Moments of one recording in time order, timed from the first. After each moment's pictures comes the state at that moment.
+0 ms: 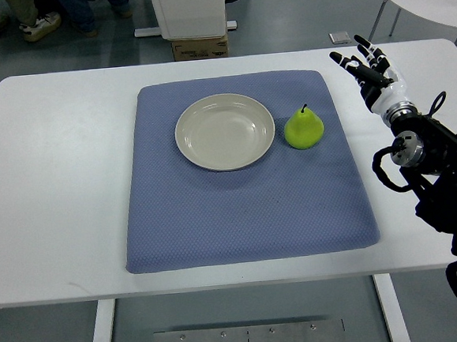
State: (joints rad) left arm -0.01 0.00 -0.11 -0.25 -0.10 0.11 -0.47; right arm 0.83 -0.05 1.03 0.49 -0.44 0.01 0.26
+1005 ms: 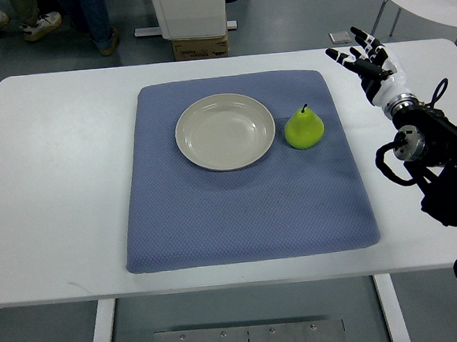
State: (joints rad) left arm -0.01 0.00 -0.11 -0.25 -0.10 0.11 -0.47; right arm 0.87 -0.07 0.95 0.49 -0.44 0.01 0.27
